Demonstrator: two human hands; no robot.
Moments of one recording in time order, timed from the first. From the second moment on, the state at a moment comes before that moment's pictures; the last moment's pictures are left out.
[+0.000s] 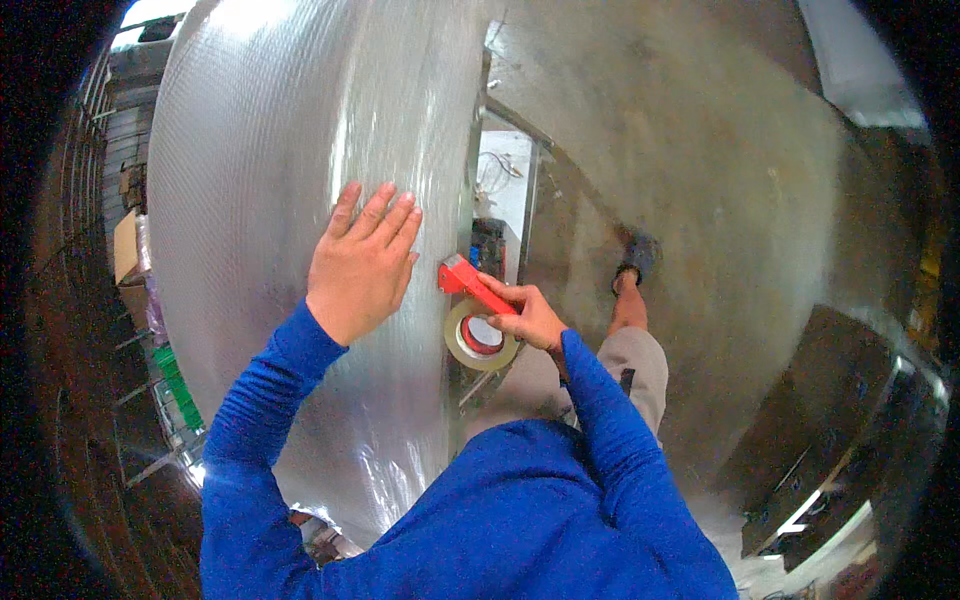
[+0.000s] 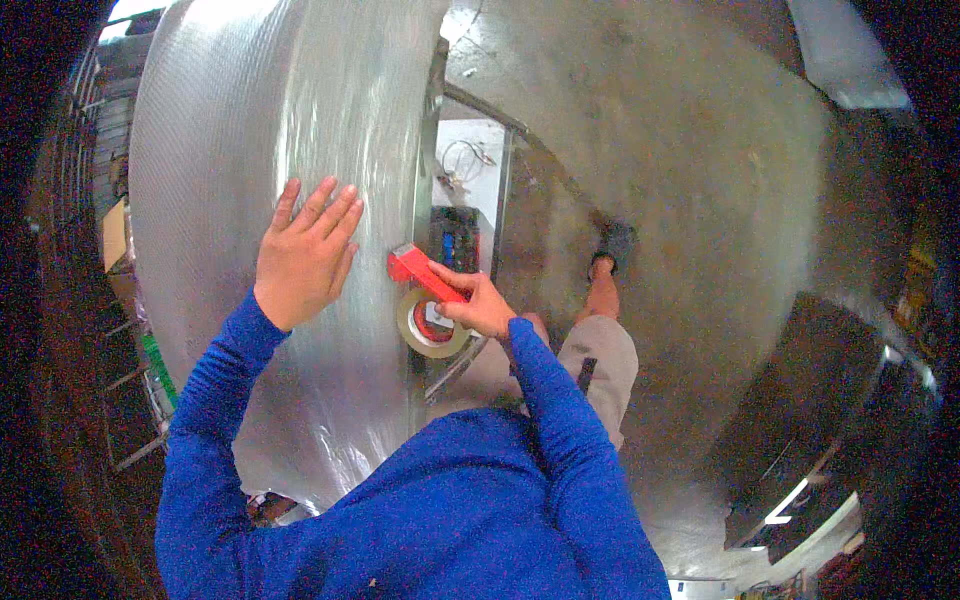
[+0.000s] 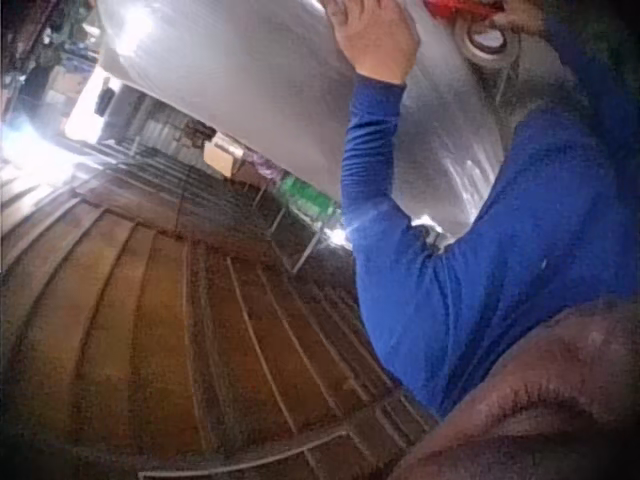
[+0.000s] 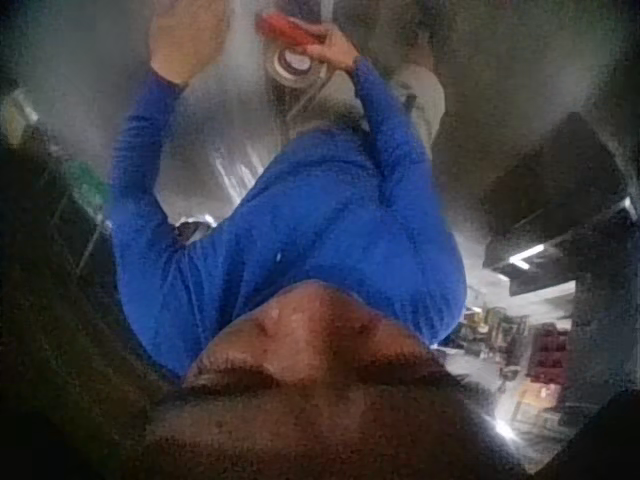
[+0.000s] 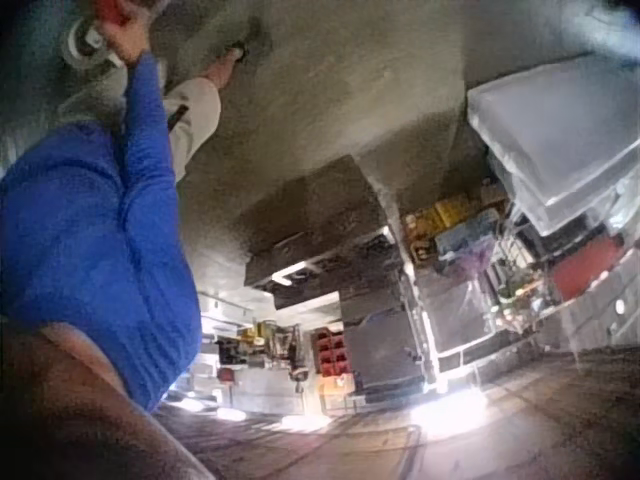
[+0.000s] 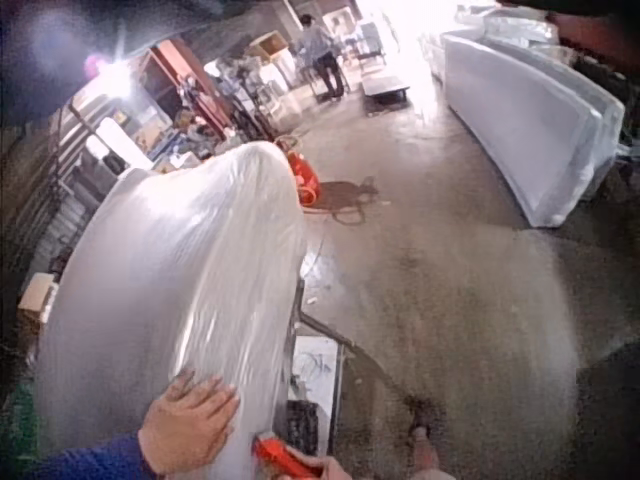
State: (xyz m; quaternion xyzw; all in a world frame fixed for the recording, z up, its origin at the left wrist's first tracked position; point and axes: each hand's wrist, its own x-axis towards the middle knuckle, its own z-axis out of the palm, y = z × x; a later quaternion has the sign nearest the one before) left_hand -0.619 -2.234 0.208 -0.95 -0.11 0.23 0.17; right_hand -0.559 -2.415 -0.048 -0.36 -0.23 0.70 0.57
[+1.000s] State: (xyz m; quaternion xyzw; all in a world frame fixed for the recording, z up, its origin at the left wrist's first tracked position) left_hand -1.053 -2.616 0.220 -0.97 -0.17 0.11 -0.16; right_hand -1.045 -2.814 -0.028 -0.32 -0.26 0.76 0.50
